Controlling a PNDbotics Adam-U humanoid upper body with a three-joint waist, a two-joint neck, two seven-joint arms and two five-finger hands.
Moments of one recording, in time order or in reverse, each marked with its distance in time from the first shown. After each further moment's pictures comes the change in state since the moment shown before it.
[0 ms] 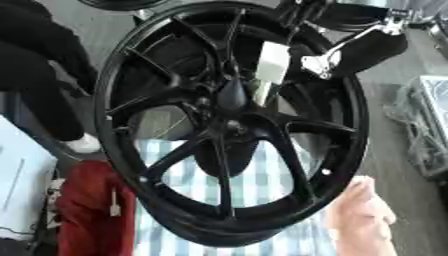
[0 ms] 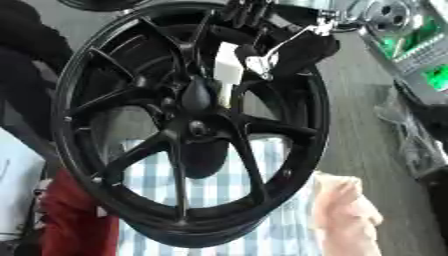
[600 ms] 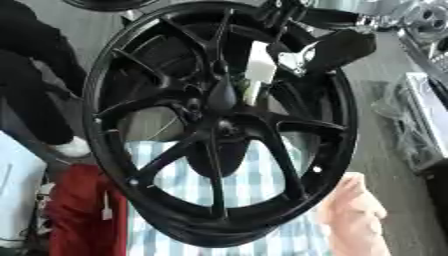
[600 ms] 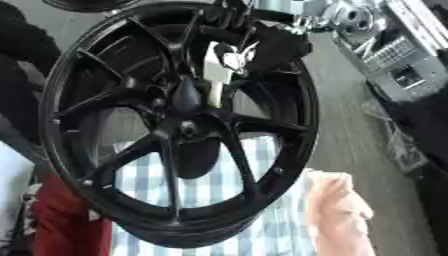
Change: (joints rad) left arm 0.001 0.002 0.000 0.000 -0.008 0.000 0.000; right arm 0.010 0.025 0.007 0.031 0.021 0.002 -0.003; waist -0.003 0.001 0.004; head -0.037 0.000
